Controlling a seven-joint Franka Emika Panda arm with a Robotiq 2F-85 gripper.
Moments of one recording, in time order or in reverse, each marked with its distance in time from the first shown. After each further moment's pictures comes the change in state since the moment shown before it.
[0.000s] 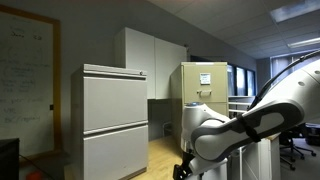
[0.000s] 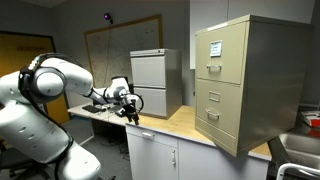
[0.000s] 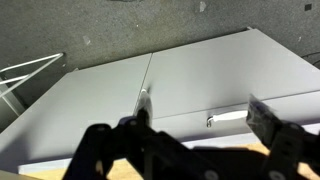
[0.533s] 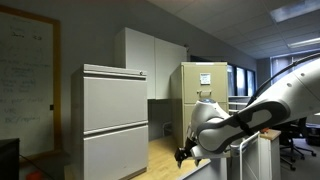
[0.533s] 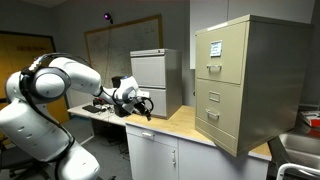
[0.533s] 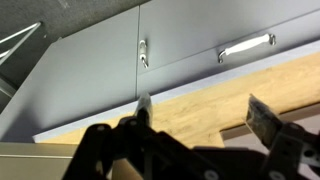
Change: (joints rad) arm -0.061 0.030 -0.122 -0.007 -0.018 0.276 -0.022
